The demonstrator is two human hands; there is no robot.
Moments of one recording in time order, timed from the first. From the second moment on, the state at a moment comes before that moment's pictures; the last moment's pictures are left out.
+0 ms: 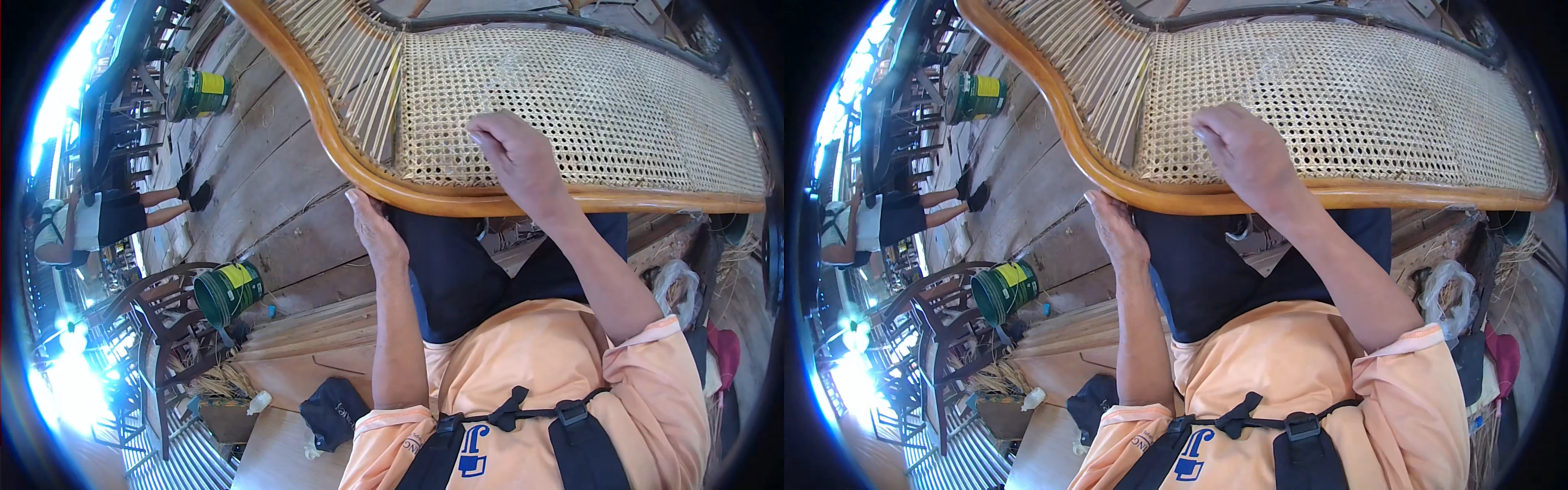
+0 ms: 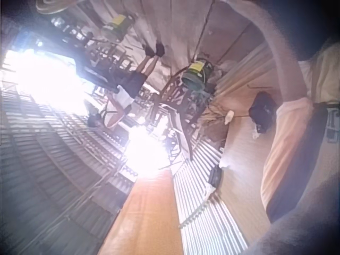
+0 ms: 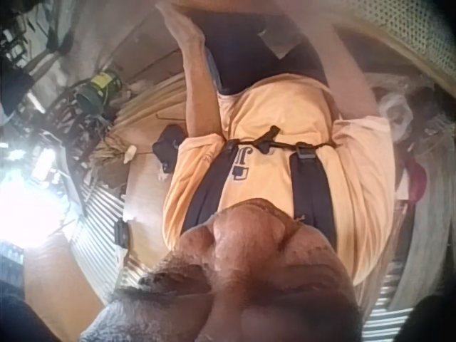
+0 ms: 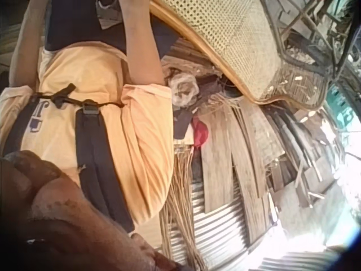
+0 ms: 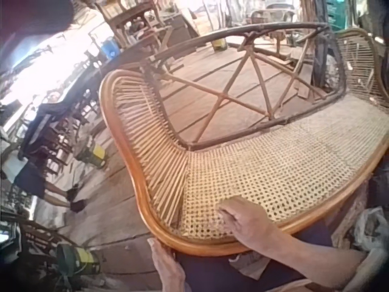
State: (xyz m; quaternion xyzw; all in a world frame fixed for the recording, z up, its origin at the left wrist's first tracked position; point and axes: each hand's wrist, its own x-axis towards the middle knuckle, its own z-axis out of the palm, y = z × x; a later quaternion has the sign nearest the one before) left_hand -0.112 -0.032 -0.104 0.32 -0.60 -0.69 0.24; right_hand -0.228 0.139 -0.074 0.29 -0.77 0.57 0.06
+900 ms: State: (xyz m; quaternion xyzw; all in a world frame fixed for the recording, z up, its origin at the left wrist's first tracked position) left_hand -0.163 -0.091 -0.113 0.28 -0.31 -0.90 0.16; right_hand -0.212 0.178 -0.107 0.23 -0.82 0.53 -0.03
